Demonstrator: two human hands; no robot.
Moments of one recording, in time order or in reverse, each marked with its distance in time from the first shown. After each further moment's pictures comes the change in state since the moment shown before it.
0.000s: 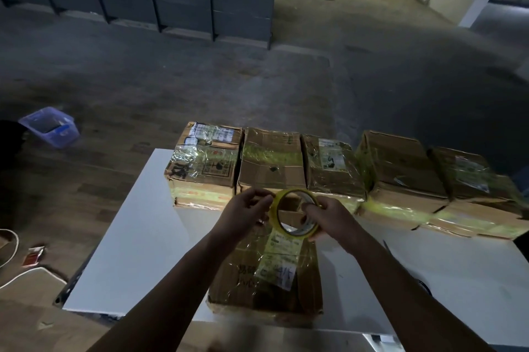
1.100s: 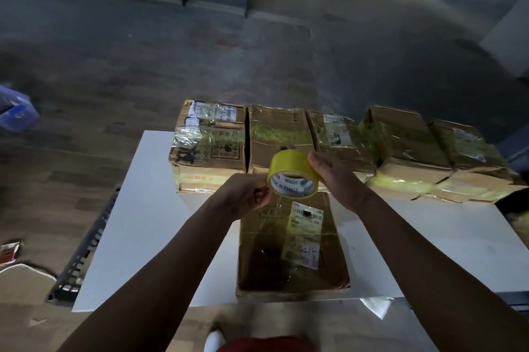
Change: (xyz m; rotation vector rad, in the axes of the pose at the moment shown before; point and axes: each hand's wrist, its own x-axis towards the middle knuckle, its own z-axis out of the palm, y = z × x) left_hand 0.040 -0.007 -0.051 -0.415 -0.122 -0.470; right_hand 0.015 -0.044 0.040 -0.064 -0.040 -0.282
